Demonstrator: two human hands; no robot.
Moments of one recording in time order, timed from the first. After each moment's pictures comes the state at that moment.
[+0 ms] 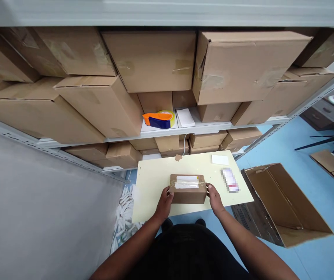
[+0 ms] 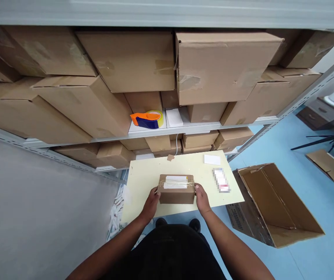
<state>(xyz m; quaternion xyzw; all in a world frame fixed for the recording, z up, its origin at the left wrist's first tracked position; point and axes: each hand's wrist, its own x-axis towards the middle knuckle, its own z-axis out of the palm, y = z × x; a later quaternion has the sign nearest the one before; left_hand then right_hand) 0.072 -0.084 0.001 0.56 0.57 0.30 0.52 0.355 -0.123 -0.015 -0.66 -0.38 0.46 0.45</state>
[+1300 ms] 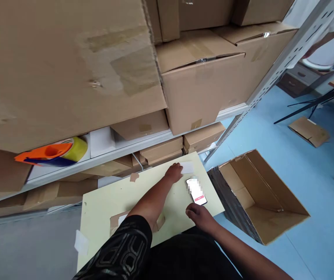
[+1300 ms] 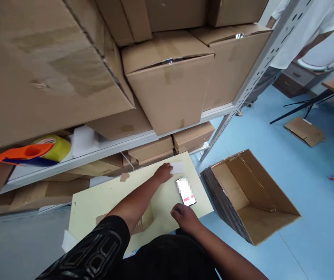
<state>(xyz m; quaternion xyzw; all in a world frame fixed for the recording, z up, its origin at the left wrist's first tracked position) 0.440 0.153 -0.069 0.89 0.35 -0.11 0.26 0.536 -0.100 -0.005 -0.65 -0.42 0.56 0.28</state>
